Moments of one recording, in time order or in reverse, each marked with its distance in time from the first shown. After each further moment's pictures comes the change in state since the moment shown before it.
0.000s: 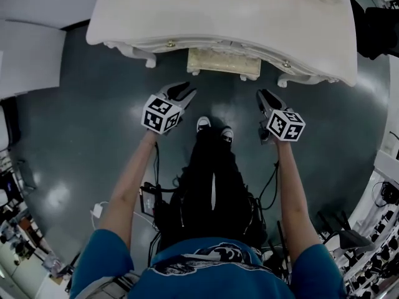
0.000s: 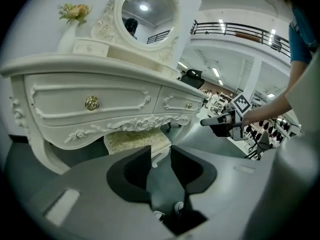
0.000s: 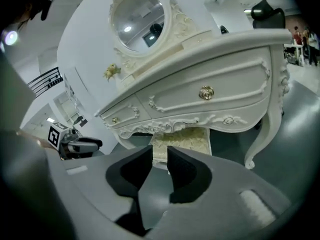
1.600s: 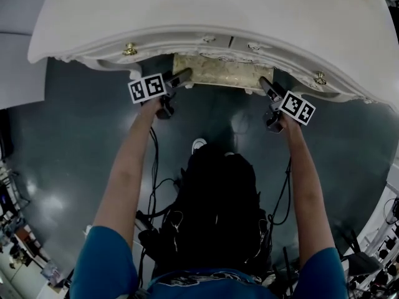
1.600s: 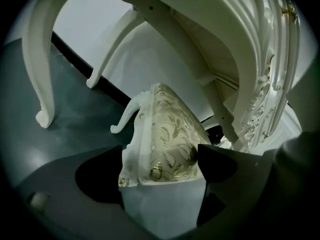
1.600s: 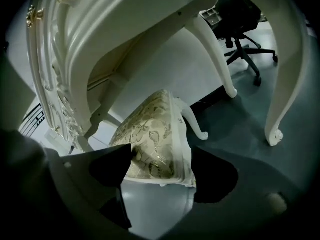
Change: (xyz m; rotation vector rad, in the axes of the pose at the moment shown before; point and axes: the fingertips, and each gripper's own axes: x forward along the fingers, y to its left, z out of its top) left arm 0.203 0.195 -0.115 -0.727 -0.139 0.023; right arm 0.190 -0.180 -0.060 0.353 -0.038 0.041
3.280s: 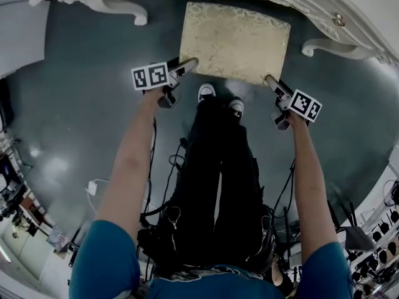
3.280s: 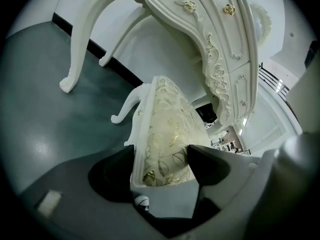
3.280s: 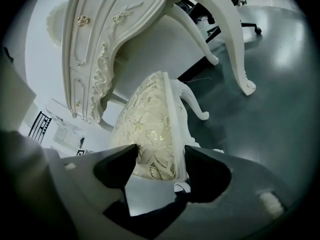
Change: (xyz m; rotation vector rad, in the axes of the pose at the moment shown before) left arm -0.100 -0.008 -0.148 -0.043 0.169 0.007; right arm -0.110 -0.002 -0.161 0.131 0.233 0.008
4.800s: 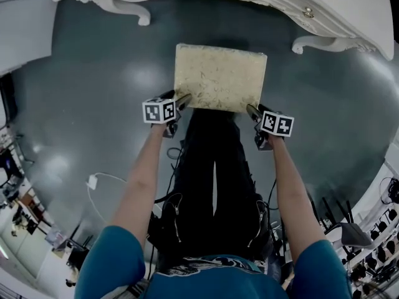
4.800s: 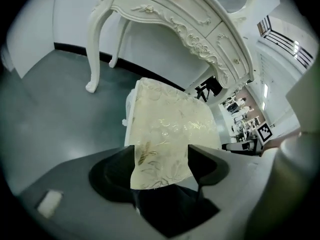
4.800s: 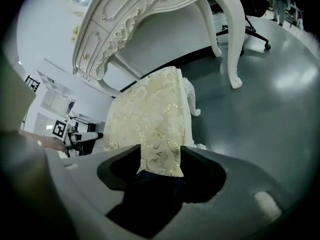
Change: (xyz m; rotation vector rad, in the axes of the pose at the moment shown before) left arm -0.084 -0.023 -0.147 0.138 0.153 0.296; right arm -0.074 0.003 -0.140 -0.185 0.294 -0.216
